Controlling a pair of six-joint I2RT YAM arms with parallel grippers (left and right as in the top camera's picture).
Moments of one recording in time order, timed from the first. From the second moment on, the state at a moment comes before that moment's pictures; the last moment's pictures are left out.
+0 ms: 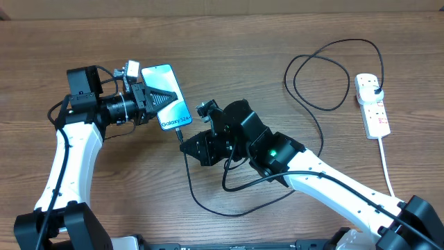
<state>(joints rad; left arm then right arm) 0.17 1.52 1.07 -0.49 1.20 -0.52 0.80 1.51 1.01 -0.09 -0.54 0.64</state>
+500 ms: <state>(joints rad) 0.17 1.52 1.07 -0.49 1.21 -0.53 0.80 1.51 1.01 -0.10 -0.53 0.64</state>
